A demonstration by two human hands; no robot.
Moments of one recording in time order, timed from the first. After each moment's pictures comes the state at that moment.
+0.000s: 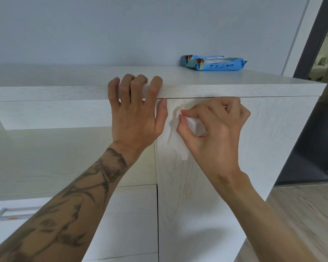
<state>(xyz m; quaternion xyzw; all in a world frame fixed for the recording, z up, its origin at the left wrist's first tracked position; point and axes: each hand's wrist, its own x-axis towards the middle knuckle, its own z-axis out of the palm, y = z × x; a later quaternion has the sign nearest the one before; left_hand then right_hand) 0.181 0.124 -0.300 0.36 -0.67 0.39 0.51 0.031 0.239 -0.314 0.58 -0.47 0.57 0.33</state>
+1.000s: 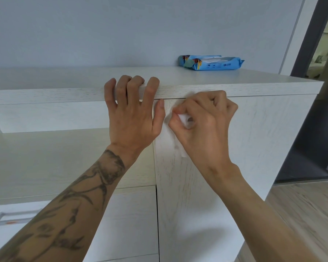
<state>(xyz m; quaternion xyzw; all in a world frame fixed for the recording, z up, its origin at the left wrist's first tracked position) 0.180 0.121 -0.302 0.35 -0.67 0.40 0.52 0.040 0.231 -0.305 0.59 -0.49 0.55 0.33</state>
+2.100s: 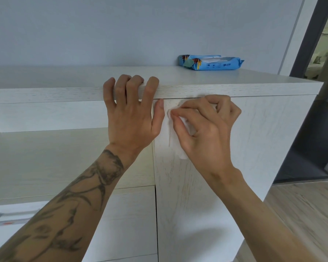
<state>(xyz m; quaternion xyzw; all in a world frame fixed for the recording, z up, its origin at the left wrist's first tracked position) 0.181 0.120 -0.301 0.35 -0.67 0.40 0.53 0.031 0.229 -0.316 0.60 -0.45 0.55 0.36</state>
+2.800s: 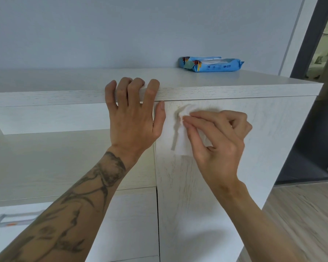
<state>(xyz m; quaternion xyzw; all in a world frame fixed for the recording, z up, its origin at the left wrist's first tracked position) 0.180 0.122 -0.302 0.35 -0.67 0.40 0.53 0.021 0.235 -0.337 0.56 -0.42 0.62 0.36</state>
